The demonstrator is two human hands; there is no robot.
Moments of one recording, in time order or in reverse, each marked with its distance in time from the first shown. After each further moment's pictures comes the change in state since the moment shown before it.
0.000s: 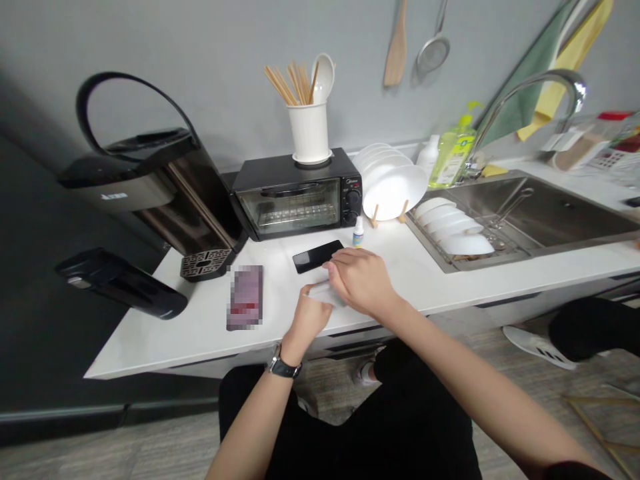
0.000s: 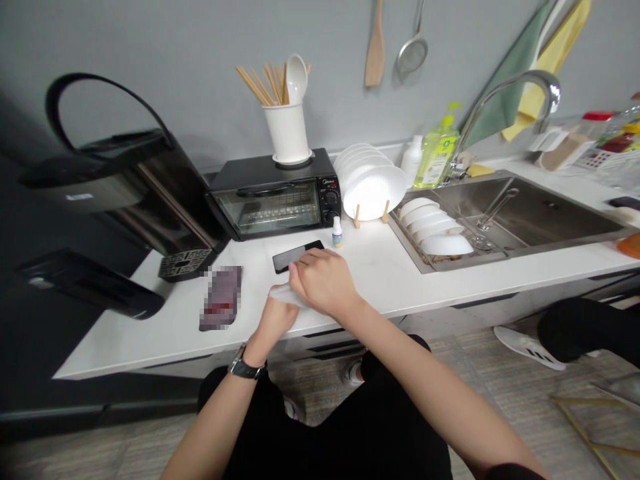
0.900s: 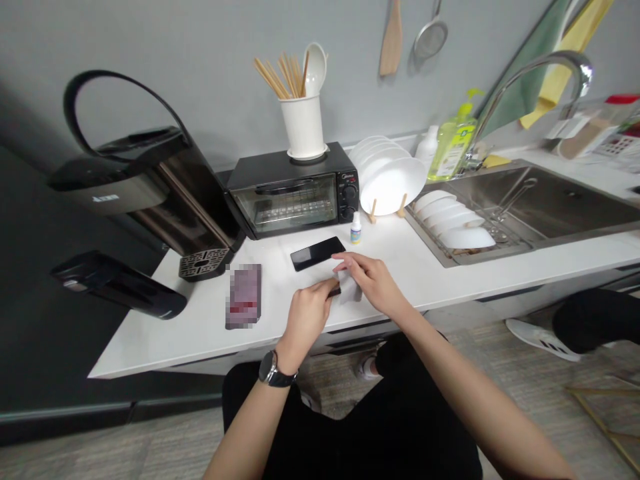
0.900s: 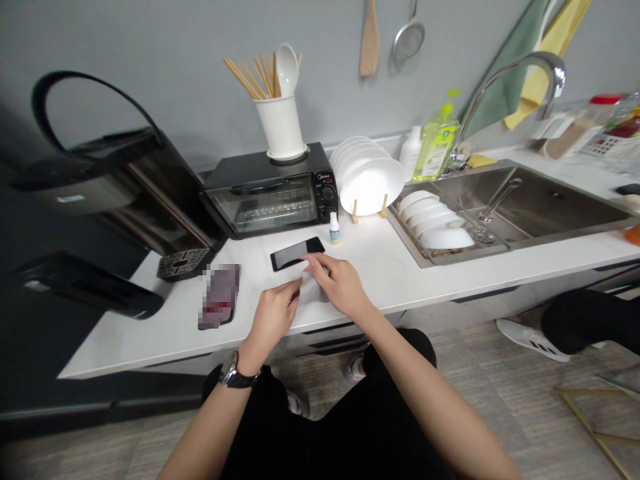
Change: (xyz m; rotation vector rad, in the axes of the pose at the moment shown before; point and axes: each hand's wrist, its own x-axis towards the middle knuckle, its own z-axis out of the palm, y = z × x) left_hand -0.007 0.023 -0.023 0.258 -0.185 0.014; right_hand -0.034 0.033 0.026 0.723 0.071 0.274
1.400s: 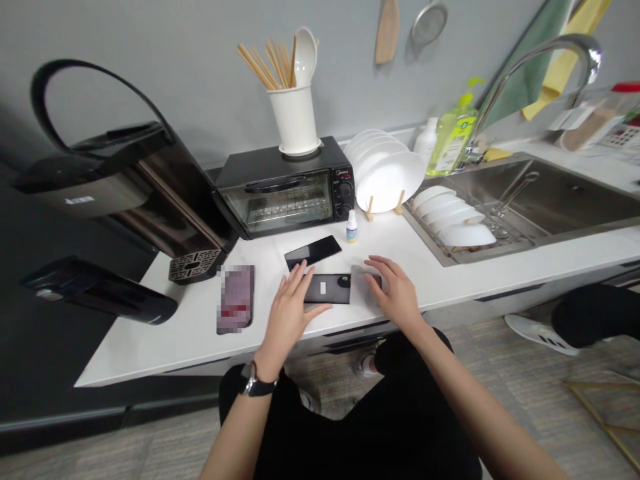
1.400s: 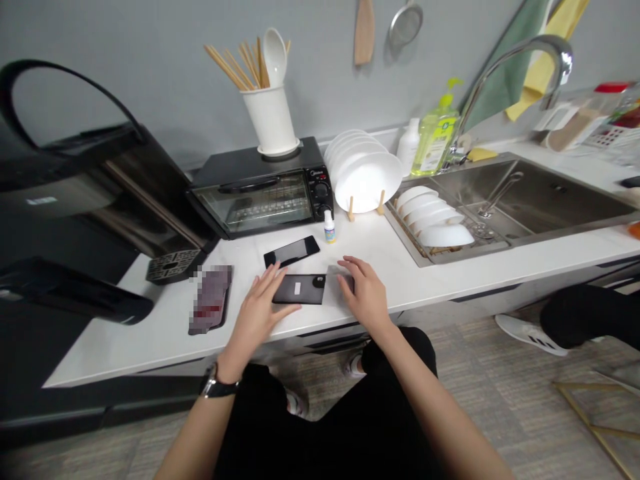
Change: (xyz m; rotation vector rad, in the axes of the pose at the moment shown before) left_hand -0.014 -0.034 0.017 0.079 0.007 -0.051; right_hand -0.042 0.075 -0.005 -0.348 0.235 0.016
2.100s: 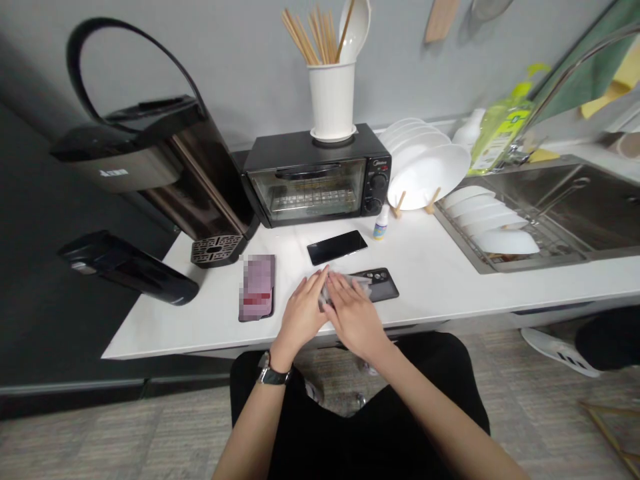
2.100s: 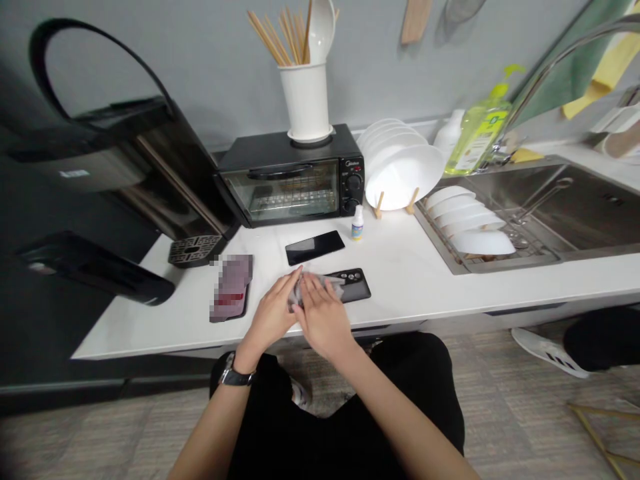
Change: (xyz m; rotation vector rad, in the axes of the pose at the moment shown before) left_hand -0.015 -0.032 0.001 -0.169 -0.080 -0.082; right_hand -0.022 -0.093 0.086 -0.198 -0.310 -0.260
